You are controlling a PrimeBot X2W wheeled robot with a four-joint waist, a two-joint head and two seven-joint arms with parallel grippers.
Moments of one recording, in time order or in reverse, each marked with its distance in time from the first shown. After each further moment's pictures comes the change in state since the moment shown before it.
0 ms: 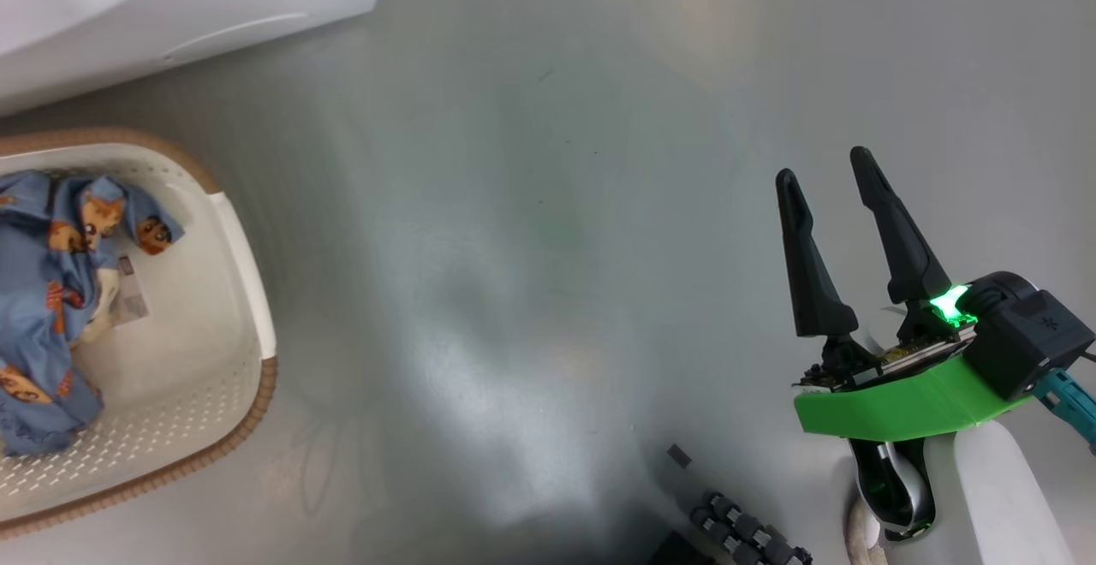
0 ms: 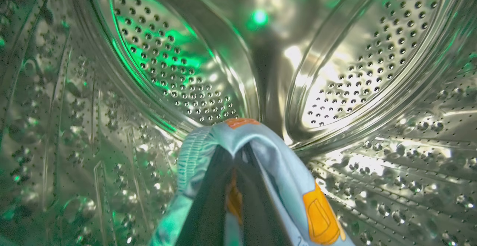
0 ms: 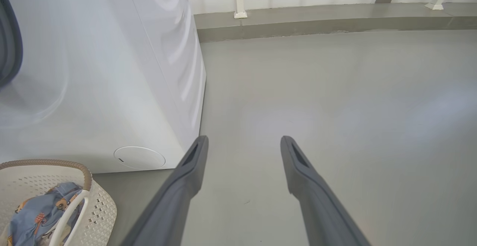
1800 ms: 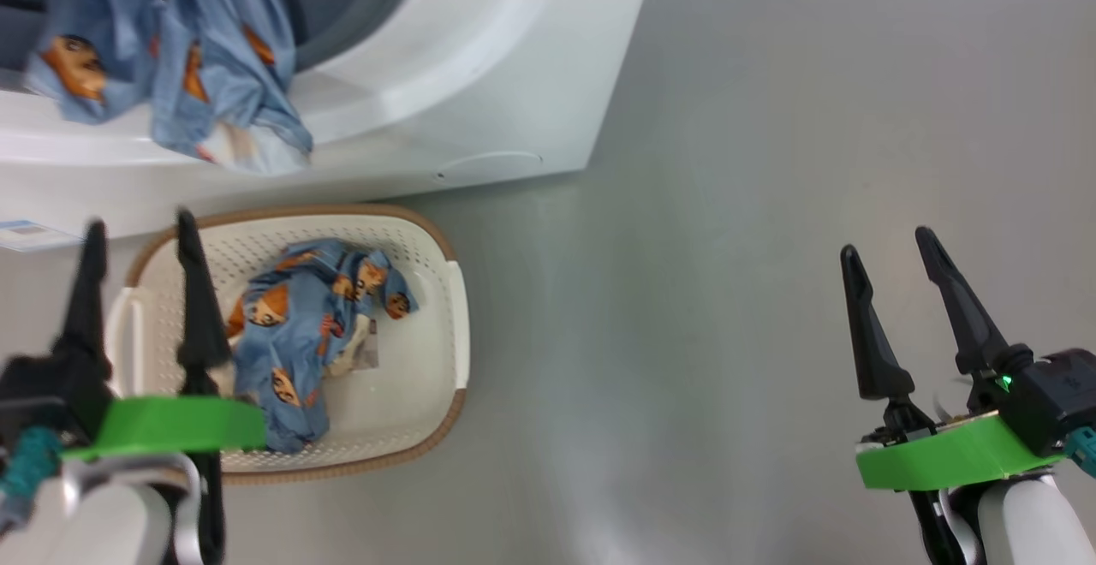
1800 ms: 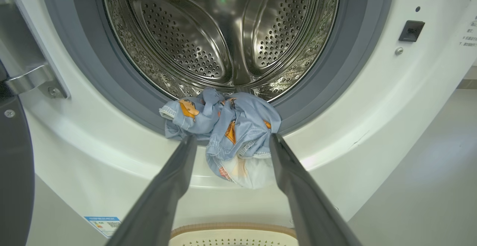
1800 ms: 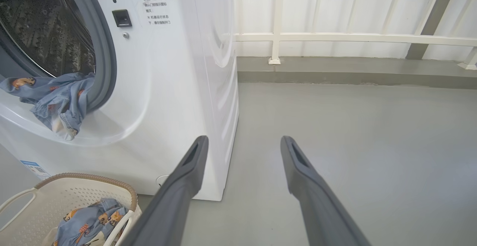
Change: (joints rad) left arm 1.215 -0.205 -0.136 -0.869 -0.033 0.285 -0.124; right arm 0.133 -0.054 -0.106 0.017 -0.104 0.000 0.000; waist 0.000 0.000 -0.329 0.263
